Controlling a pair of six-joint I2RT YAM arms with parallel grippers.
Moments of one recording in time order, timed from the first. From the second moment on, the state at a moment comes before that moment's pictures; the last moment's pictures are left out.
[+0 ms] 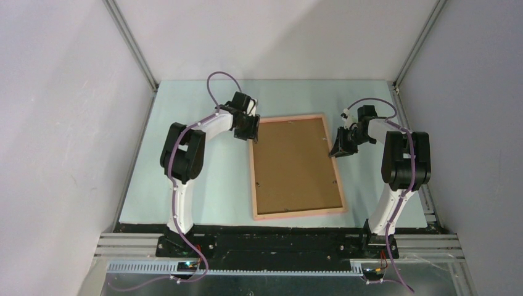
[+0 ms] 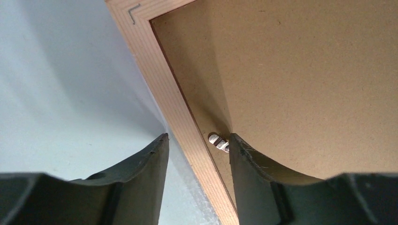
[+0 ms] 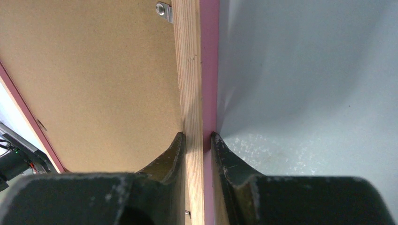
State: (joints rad) left arm -0.39 2.12 1.57 -0.51 0.13 -0.20; right arm -0.04 1.91 1.21 -0.58 -0.52 0.02
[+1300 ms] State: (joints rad) left arm -0.39 2.06 1.45 -0.40 0.16 -0.21; right arm -0.04 1.91 1.21 -0.59 -0.53 0.02
